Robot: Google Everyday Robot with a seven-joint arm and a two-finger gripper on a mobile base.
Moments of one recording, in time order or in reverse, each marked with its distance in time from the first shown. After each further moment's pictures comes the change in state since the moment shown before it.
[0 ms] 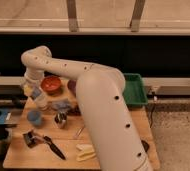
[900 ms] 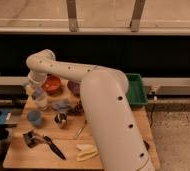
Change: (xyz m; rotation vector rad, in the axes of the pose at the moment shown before) arm 0.002 -0.019 0.009 0.028 -0.070 0.037
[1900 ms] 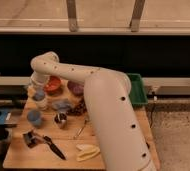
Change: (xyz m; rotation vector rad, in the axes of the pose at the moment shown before) arm 0.008 -0.006 0.006 -0.017 -0.024 0.030
